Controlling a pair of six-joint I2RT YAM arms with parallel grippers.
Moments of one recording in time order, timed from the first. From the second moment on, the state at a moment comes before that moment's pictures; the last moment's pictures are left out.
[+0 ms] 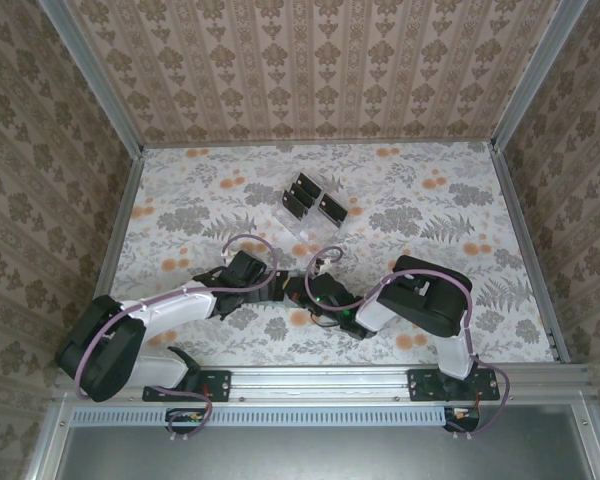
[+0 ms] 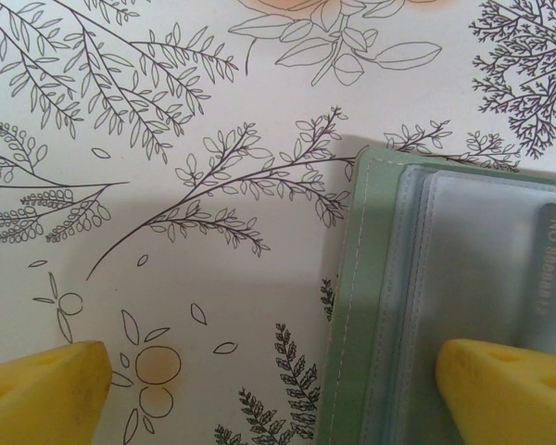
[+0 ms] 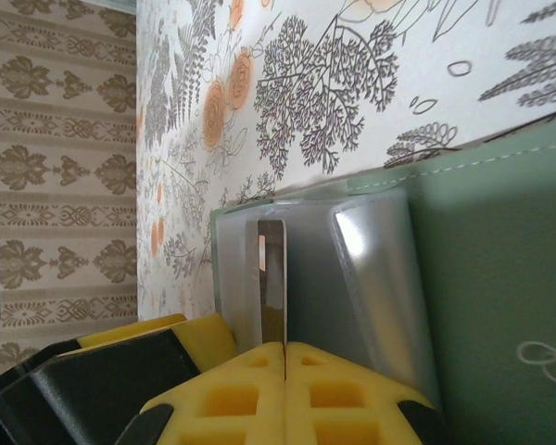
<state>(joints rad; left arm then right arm) -0.71 1.30 0.51 -0.31 -0.30 -0.64 0.98 1.96 0.62 0.93 0.14 1.36</state>
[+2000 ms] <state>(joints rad) -0.69 1.24 0.50 -0.30 -0.26 -0.64 0.81 1.77 0.96 -0.11 -0.09 0.80</state>
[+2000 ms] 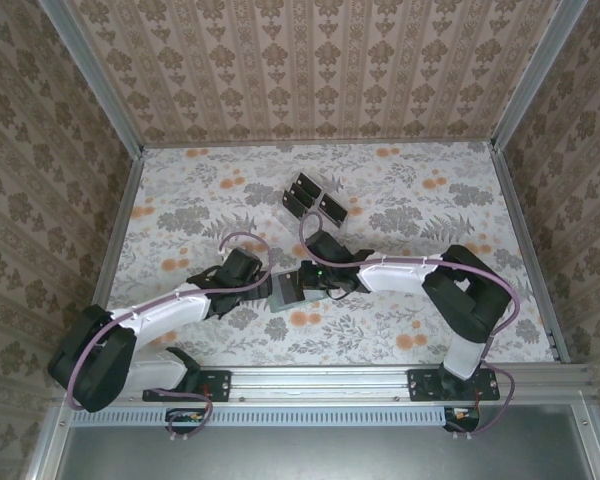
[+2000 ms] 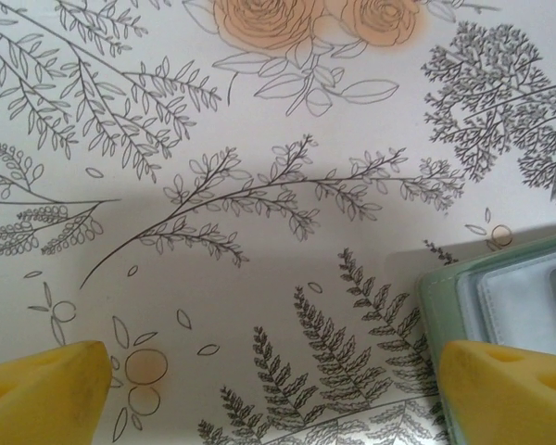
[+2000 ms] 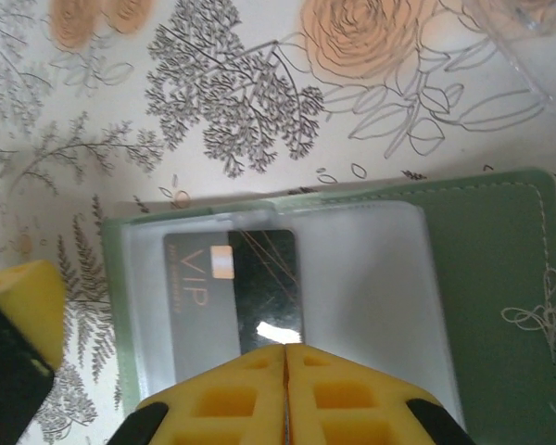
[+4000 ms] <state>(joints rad) -0.70 1.33 0.46 -0.16 -0.30 -0.64 0.79 1.81 0.94 -0.09 -0.15 0.82</state>
